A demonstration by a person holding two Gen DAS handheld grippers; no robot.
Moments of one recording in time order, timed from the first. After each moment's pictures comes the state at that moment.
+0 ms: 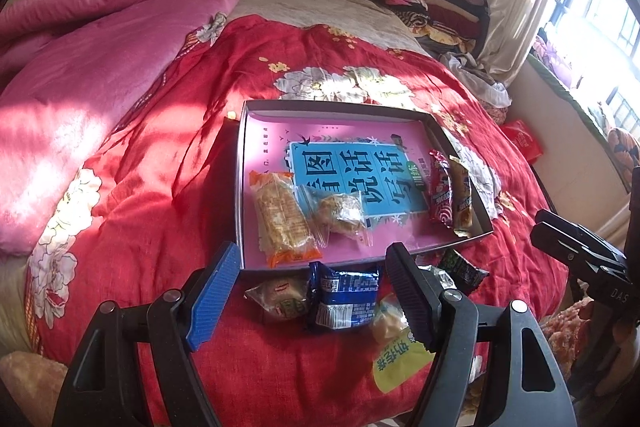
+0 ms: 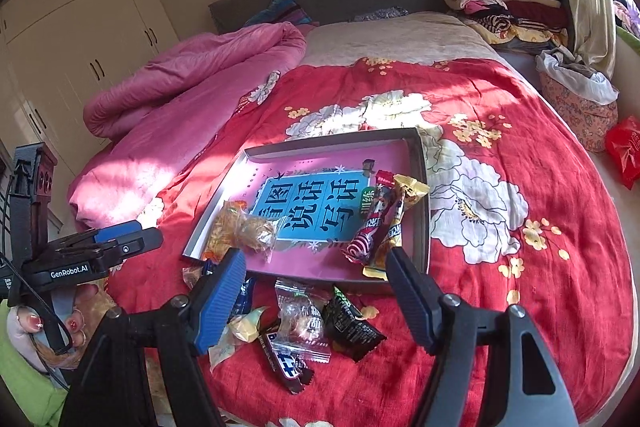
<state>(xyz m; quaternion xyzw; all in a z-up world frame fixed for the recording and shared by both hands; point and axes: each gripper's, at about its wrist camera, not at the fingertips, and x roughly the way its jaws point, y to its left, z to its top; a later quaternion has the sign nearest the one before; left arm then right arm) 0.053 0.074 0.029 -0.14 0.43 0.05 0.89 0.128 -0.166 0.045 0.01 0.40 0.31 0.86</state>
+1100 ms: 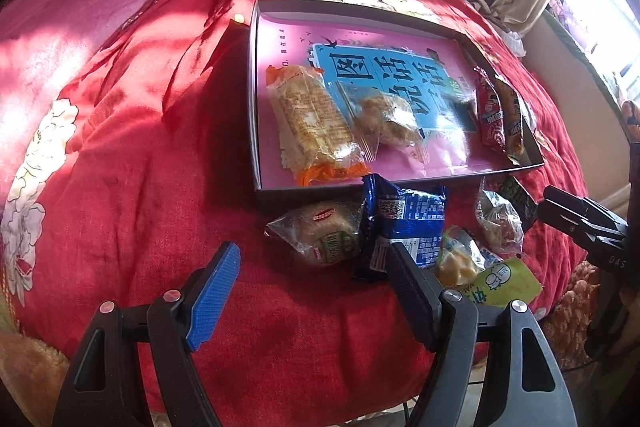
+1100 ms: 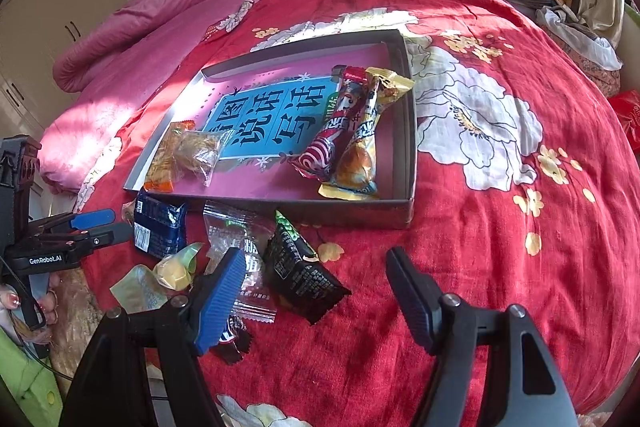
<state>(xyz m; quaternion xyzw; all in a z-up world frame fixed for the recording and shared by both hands) 0.057 0.089 -0.043 -0.14 0.52 0.04 0.84 0.151 -0.171 -0.036 -0.03 0.49 0.28 0.82</state>
